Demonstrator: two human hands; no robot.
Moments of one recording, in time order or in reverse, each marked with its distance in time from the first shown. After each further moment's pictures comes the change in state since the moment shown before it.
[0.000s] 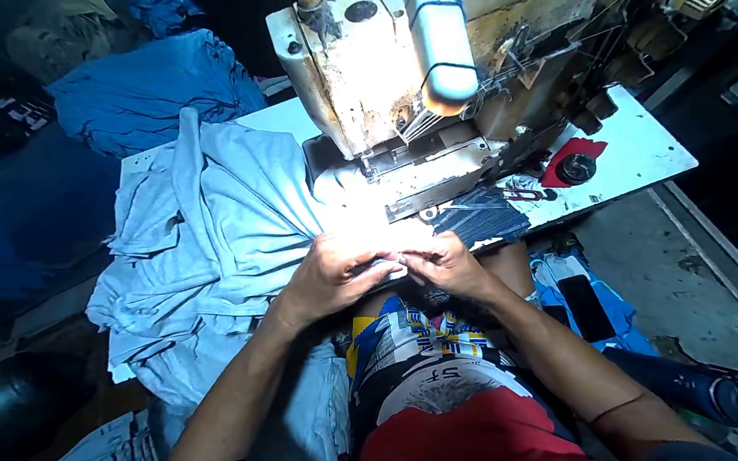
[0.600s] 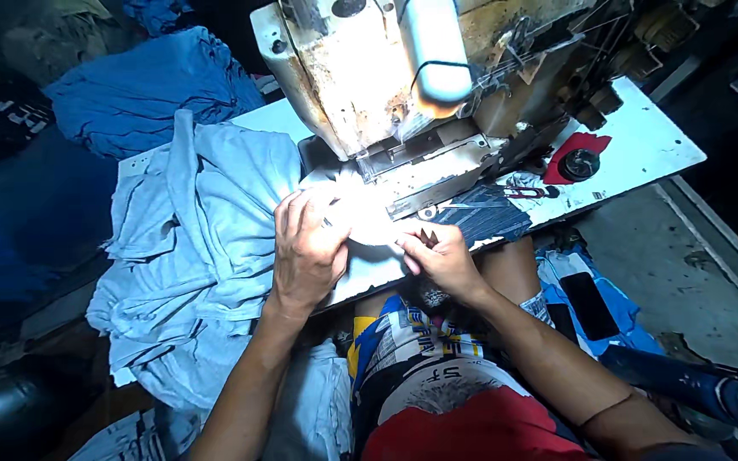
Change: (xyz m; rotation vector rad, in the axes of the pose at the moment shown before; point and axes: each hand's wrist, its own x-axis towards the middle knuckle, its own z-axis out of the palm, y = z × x) left_hand -0.009 -0.029 -0.004 0.734 0.142 -0.092; right_hand 0.010 -0.011 0.015 0.016 0.316 0.248
